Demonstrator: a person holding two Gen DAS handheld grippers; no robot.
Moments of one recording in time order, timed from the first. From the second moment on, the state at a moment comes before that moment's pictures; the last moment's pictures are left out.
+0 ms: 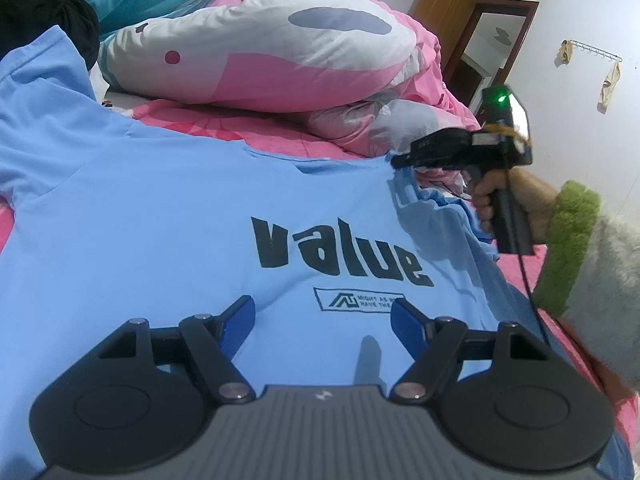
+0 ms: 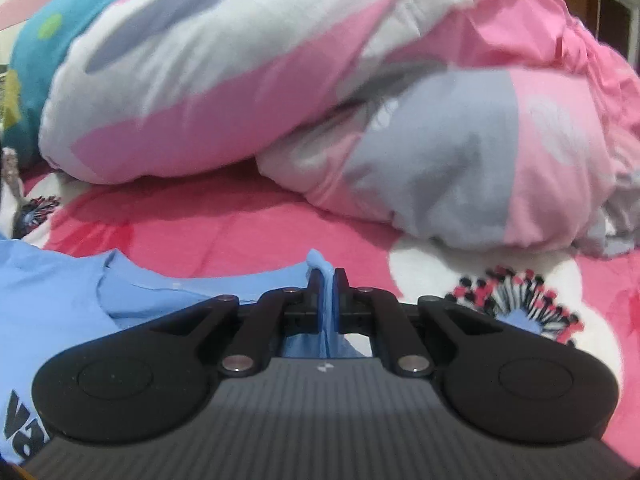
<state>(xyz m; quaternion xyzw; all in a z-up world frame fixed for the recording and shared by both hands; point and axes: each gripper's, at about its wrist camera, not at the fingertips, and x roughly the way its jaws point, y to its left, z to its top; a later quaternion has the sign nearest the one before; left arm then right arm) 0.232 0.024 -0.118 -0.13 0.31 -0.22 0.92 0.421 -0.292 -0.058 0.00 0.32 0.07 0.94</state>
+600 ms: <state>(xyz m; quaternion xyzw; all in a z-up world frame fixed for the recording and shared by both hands) 0.232 0.024 -0.118 -0.13 0.31 -0.22 0.92 0.403 -0.423 -0.049 0.24 0.29 -0.04 0.93</state>
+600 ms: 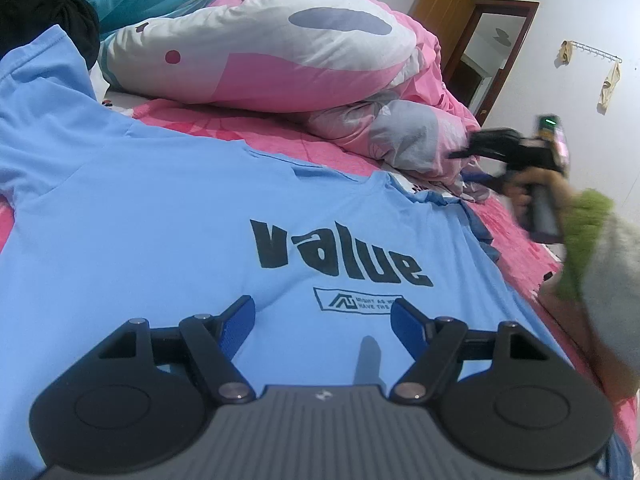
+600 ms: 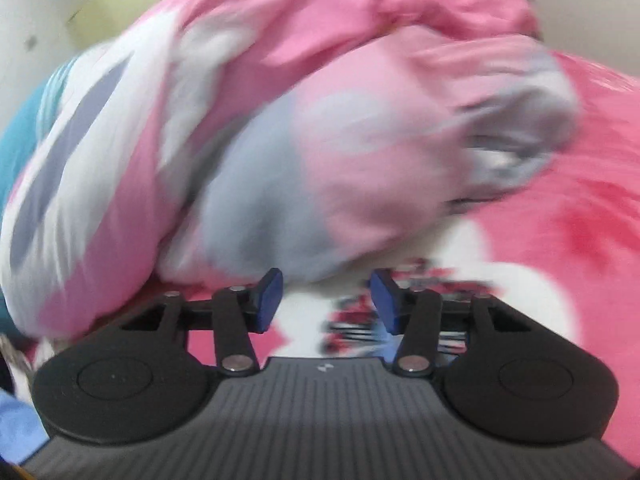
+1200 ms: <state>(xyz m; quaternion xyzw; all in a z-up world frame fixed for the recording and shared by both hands) 0.229 0.018 -0.092 -0.13 0.32 -0.22 0.91 0.334 -0.442 -0.059 0.23 0.42 0.01 0.88</state>
